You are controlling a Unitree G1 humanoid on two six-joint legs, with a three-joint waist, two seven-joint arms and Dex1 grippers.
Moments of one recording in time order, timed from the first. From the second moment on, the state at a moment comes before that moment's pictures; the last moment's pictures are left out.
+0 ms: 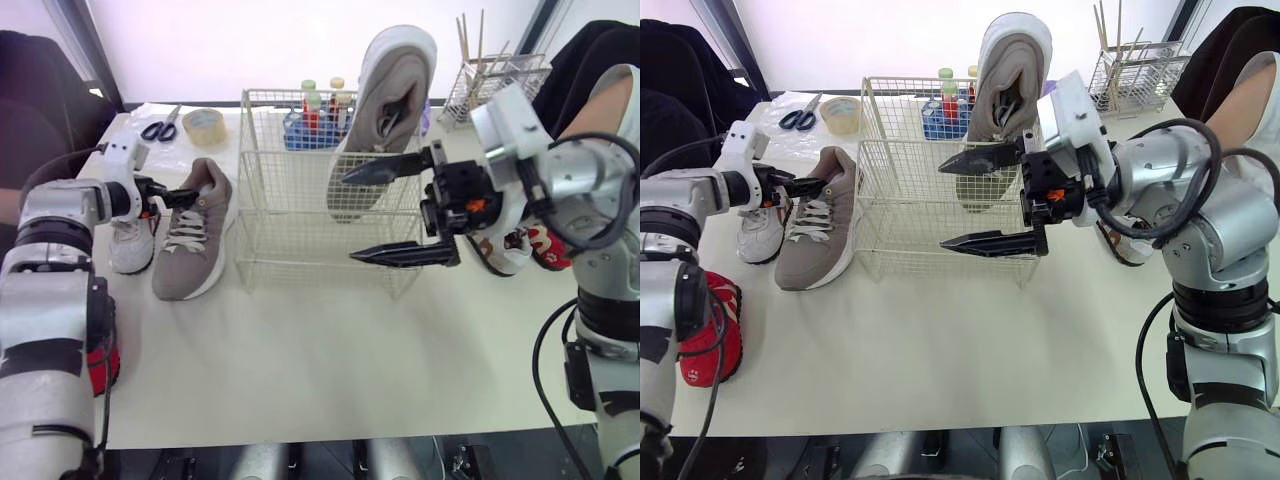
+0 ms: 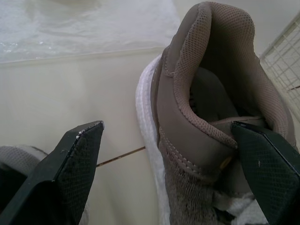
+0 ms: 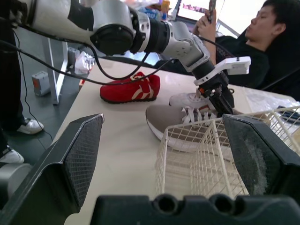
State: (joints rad) left arm -1.26 0.74 -0.03 1.31 -0.14 0.36 -0.86; right arm -0.86 -0.76 -0.01 -0.40 0.73 0.77 1.16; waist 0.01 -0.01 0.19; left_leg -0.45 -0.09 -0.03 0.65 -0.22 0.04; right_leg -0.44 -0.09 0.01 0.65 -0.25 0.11
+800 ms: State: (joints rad) left arm -1.47 0.78 0.23 1.28 -0.13 0.23 -0.69; right arm -0.84 -0.85 -0.01 -0.40 0.74 0.78 1.11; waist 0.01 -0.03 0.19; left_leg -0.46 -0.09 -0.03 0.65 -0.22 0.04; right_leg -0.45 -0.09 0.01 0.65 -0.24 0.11
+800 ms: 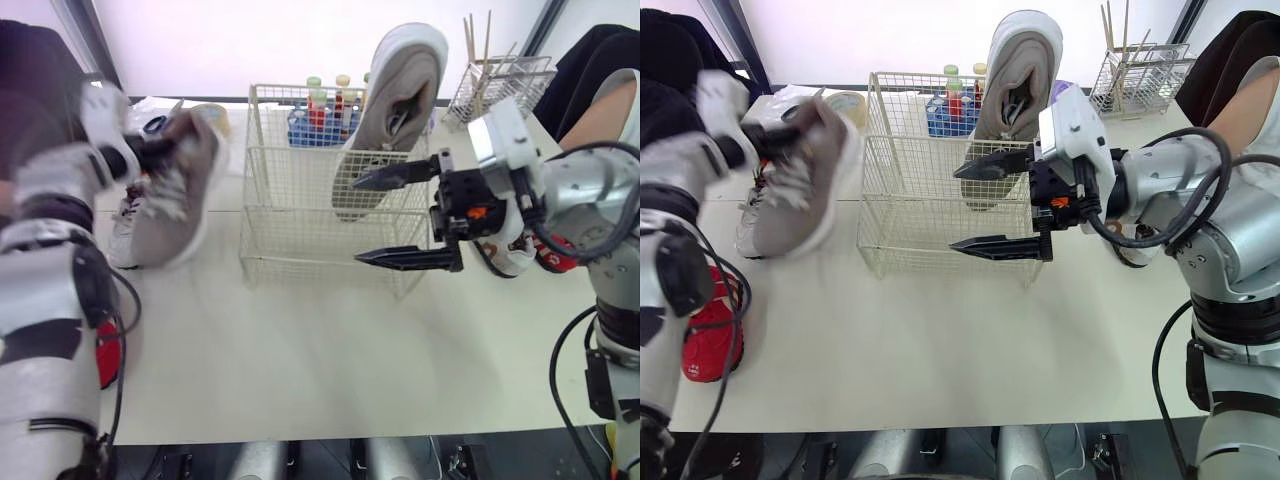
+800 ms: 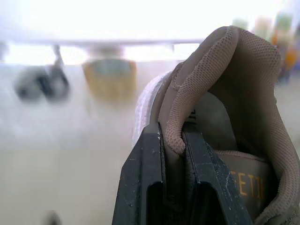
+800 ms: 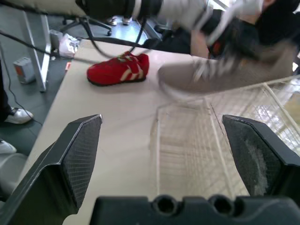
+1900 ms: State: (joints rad) left arm -1.35 0.12 0.27 0.98 -0.13 -0.98 -0.28; right arm -0.70 -0.92 -0.15 -0.55 0.83 0.87 0.94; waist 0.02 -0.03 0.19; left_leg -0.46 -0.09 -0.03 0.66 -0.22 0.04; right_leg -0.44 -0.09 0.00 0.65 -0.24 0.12
